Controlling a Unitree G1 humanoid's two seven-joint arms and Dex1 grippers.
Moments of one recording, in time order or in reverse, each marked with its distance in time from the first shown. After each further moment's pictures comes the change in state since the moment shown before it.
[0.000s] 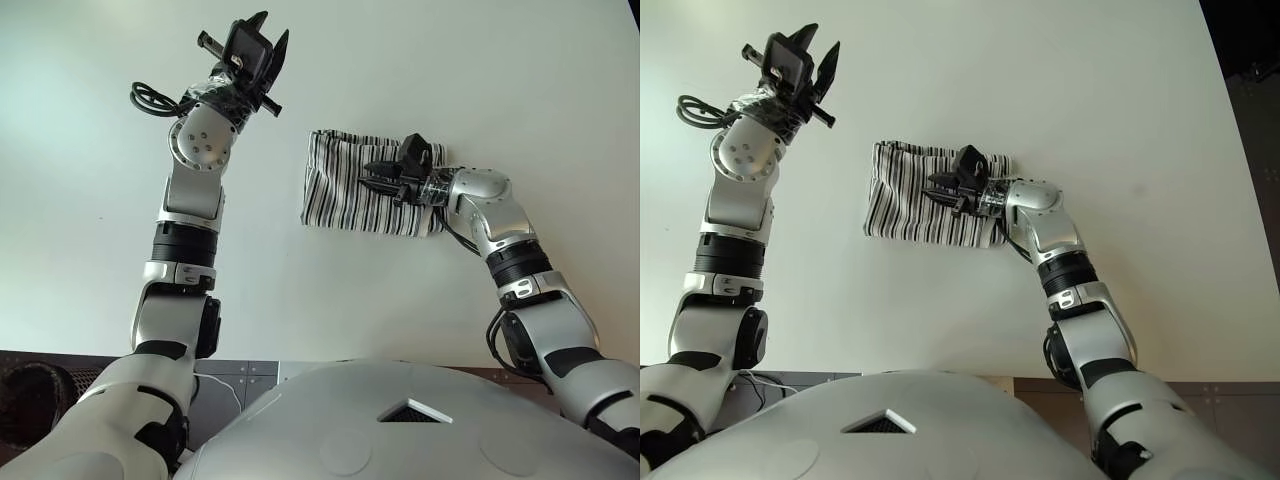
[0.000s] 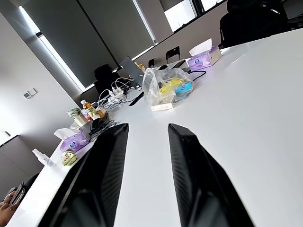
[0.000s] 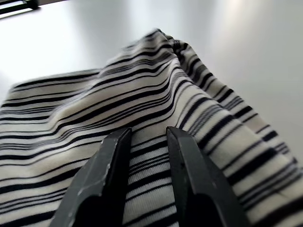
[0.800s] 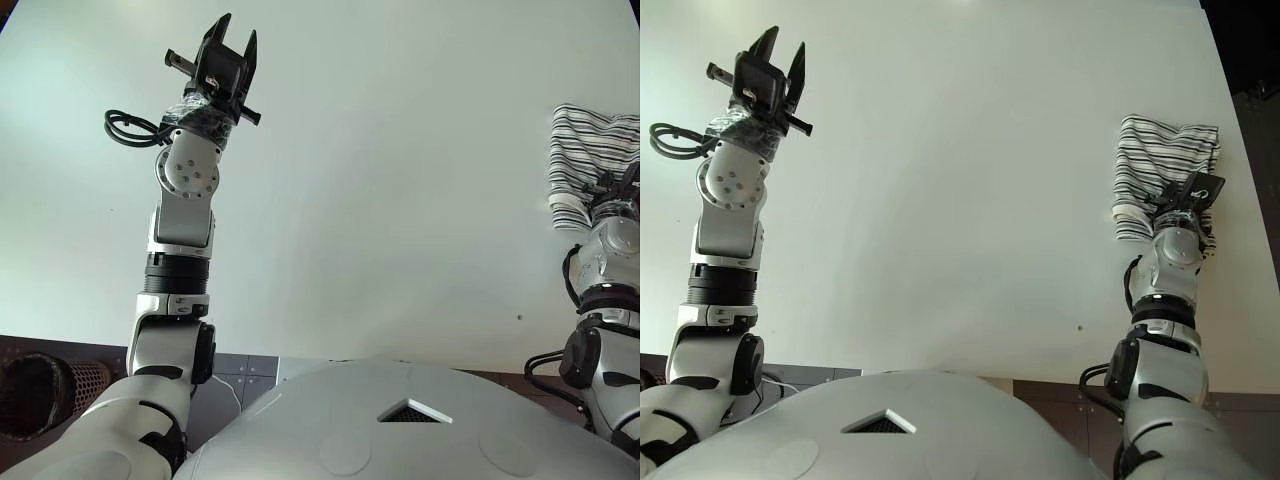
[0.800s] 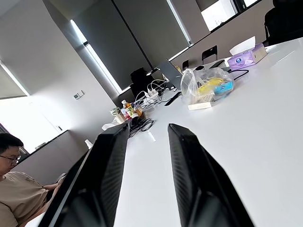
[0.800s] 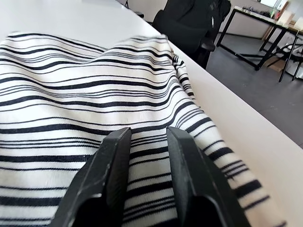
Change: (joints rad) left arm 0.155 0.019 0.063 -0.220 0.055 0.020 0.138; right arm 0.253 -0.250 -0.536 0.161 0.014 -0.191 -0.917
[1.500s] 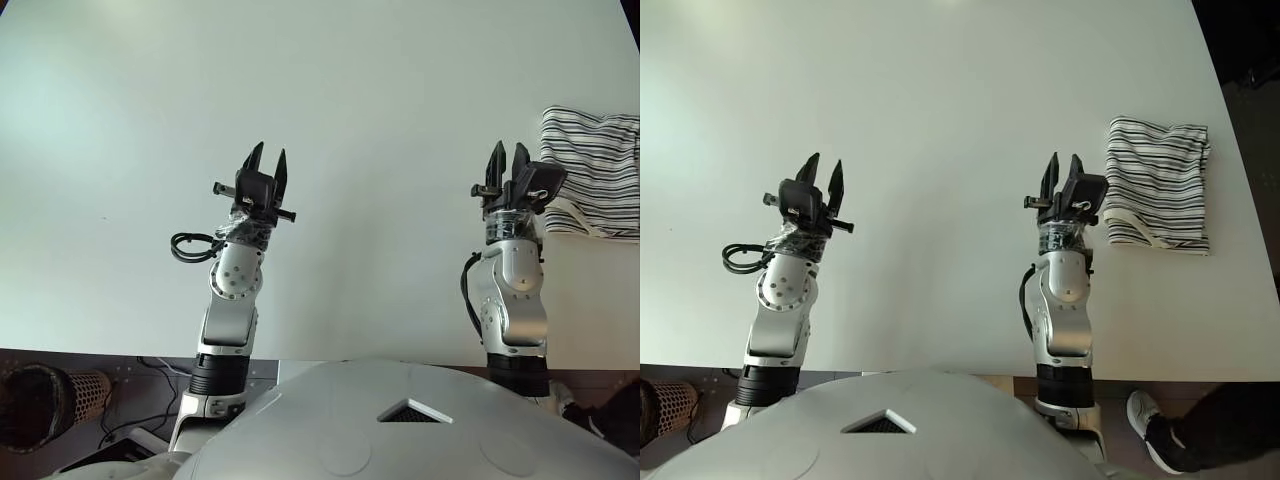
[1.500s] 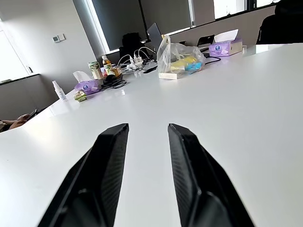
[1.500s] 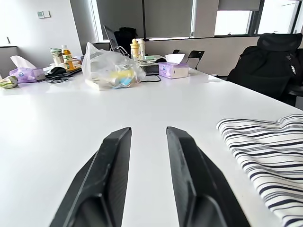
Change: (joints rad) left arm 0.528 -0.223 -0.080 -0.327 -0.022 0.067 0.111; right arm 0.400 0.426 0.346 -1.029 -0.084 0.198 -0.058
